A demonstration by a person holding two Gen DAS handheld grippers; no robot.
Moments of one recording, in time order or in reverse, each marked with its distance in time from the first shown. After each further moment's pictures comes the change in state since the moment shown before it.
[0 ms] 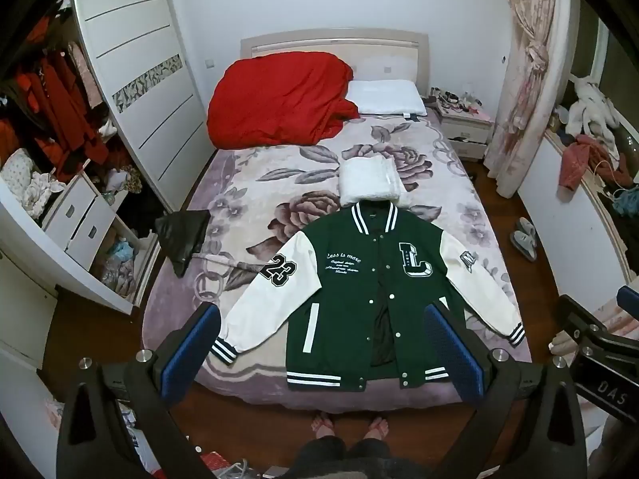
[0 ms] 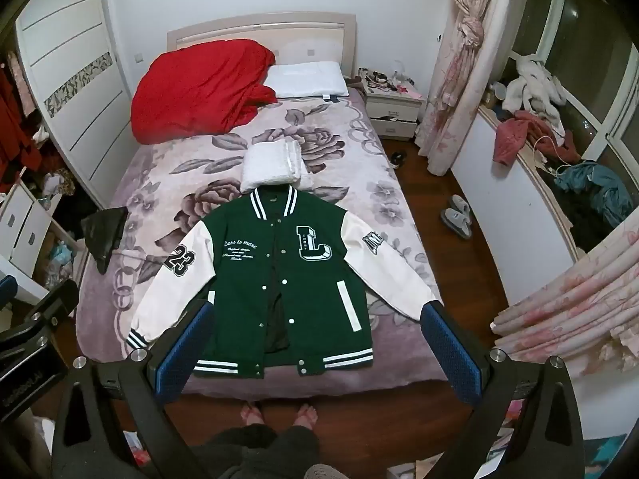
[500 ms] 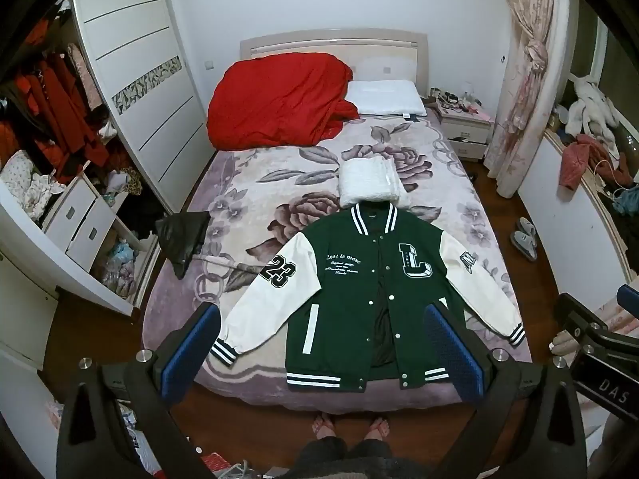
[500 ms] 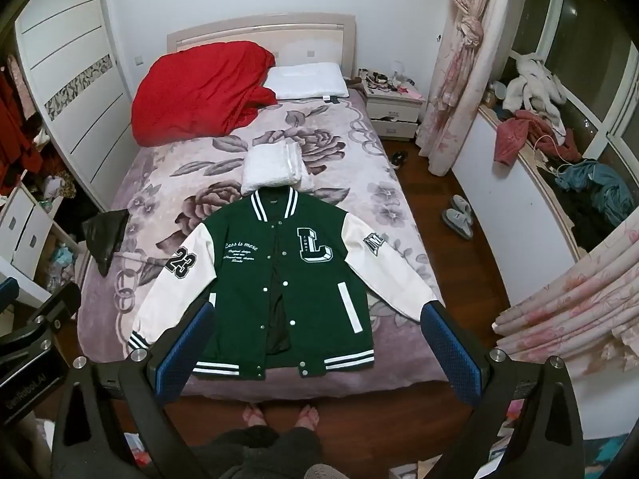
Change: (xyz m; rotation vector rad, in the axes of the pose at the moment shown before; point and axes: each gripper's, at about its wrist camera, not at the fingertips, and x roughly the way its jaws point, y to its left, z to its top) left arm 0.000 0.000 0.000 0.002 0.004 0.003; right arm -0.002 0.000 0.003 0.004 -0.005 0.008
